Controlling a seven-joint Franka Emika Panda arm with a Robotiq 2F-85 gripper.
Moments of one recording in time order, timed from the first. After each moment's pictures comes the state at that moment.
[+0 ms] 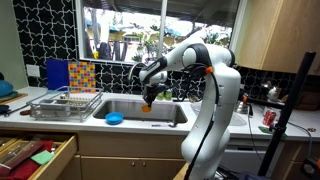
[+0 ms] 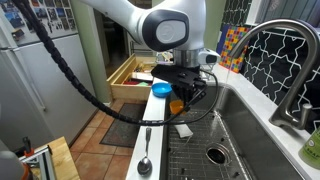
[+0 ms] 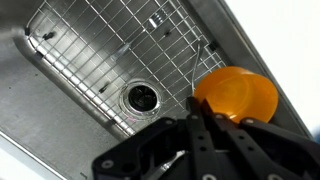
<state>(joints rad) -0.17 -0.05 -0.20 -2.17 -0.06 2.23 -0.40</state>
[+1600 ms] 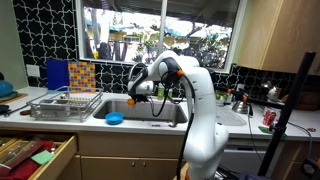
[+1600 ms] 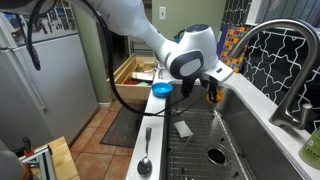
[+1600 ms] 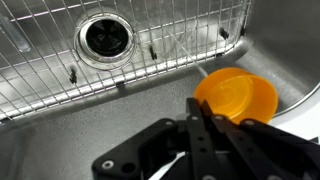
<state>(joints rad) -0.13 0.35 -0.19 -1.92 0.17 2.76 0.58</state>
